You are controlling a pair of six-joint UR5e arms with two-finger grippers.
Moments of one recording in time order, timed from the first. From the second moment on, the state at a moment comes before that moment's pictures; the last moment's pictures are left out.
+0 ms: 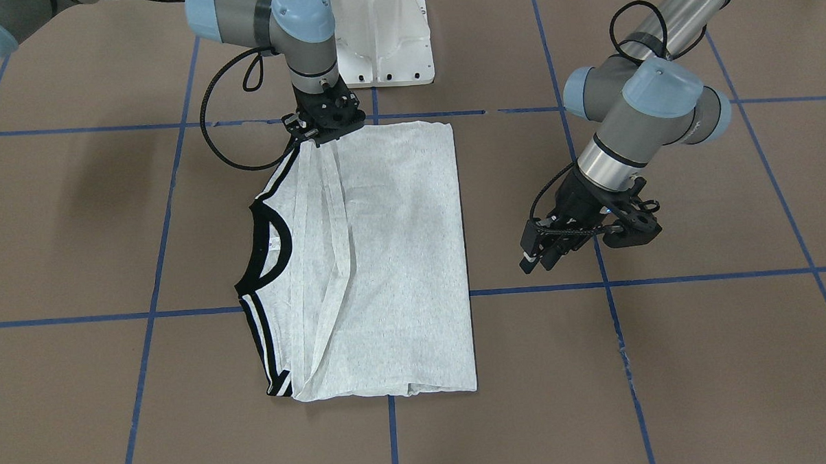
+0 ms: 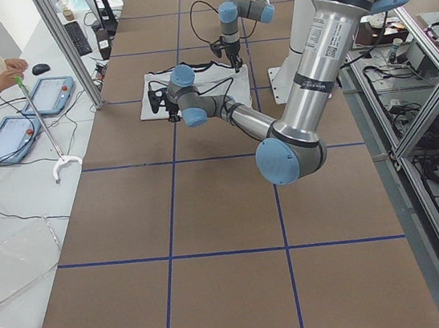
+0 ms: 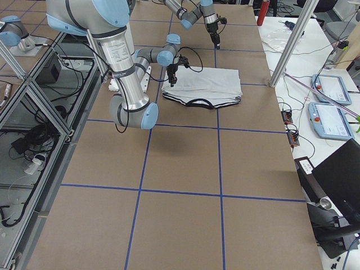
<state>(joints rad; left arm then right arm) -0.81 -2.02 -1.54 -2.32 -1.93 -1.49 0.33 -0.99 1.82 -1.73 1.85 0.89</state>
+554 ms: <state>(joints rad) -0.81 -2.02 -1.54 -2.32 -1.93 -1.48 0.32 -0.99 1.82 -1.73 1.83 0.88</state>
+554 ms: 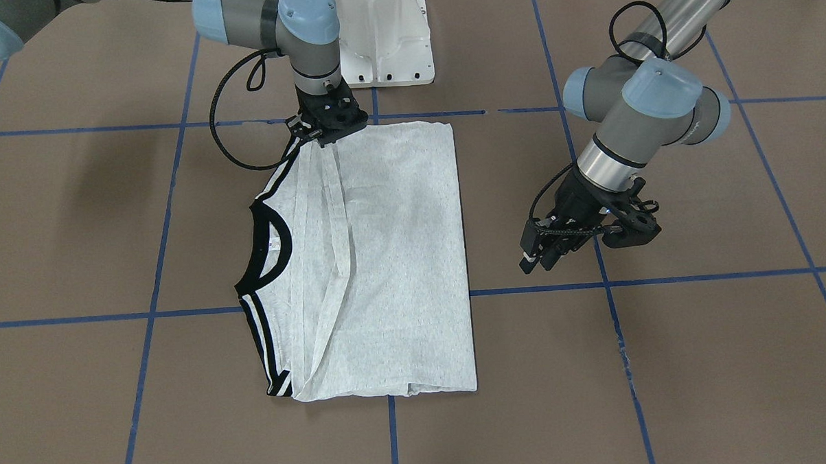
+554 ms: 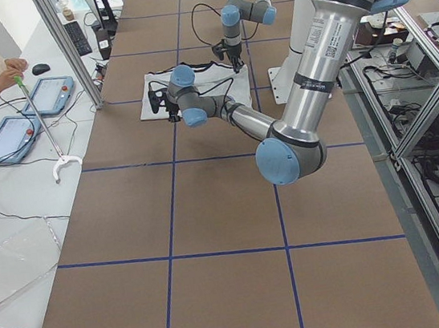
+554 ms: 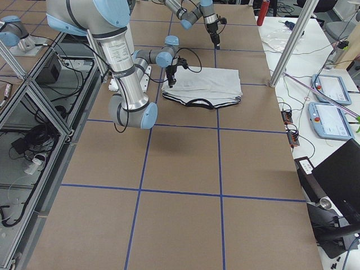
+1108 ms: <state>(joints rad) -0.81 -2.02 -1.54 -2.32 -1.93 -1.48 0.36 -1.08 1.91 -1.74 1.84 0.87</state>
